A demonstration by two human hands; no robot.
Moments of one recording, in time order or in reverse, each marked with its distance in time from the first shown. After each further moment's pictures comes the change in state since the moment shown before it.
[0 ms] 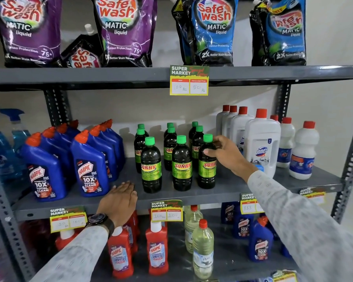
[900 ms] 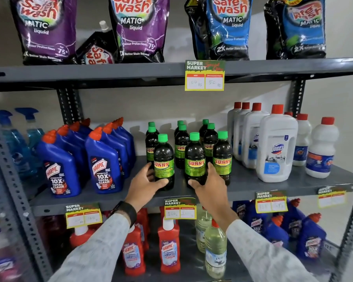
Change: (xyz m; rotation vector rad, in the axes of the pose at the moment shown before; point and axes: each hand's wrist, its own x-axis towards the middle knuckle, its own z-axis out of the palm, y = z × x) left_hand 0.013 0.038 -0.032 -1.096 0.067 -0.122; right_hand -0.100 0.017 0.123 -0.180 0.204 -0.034
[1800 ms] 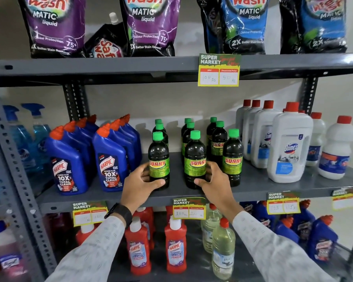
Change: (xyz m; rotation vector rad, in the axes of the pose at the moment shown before) left_hand 0.004 -0.027 -0.030 0.022 0.109 0.099; right_hand 0.029 0.022 0.029 0.081 -0.097 -0.054
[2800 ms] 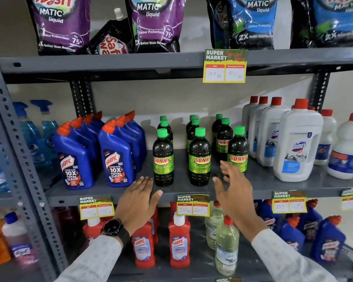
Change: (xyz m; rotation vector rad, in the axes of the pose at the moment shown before) left_hand -0.043 -0.032 -0.010 0.966 -0.046 0.269; right_hand -0.041 0.002 -0.033 -0.123 0.228 -0.275
